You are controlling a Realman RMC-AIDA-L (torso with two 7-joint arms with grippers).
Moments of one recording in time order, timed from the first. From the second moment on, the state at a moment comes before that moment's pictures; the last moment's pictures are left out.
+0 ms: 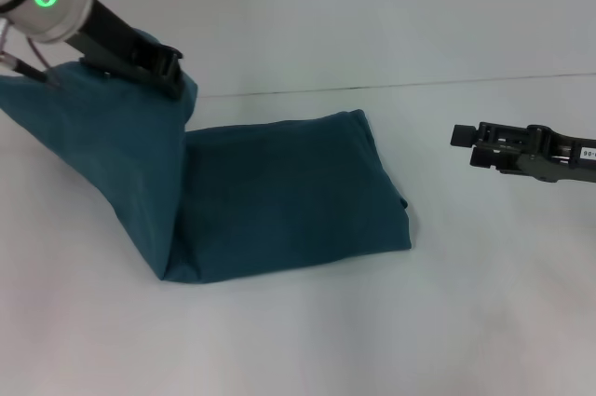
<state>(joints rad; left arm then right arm) -1.05 -2.05 0.94 1.20 2.79 1.61 -2.80 0.56 1.93 -0.58 -0.57 -1.96 -1.46 2.20</state>
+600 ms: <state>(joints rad) -1.08 -2.09 0.98 1.21 2.85 1.59 -2.81 0.55 1.92 -0.57 -0.57 -1.99 -1.46 2.21</state>
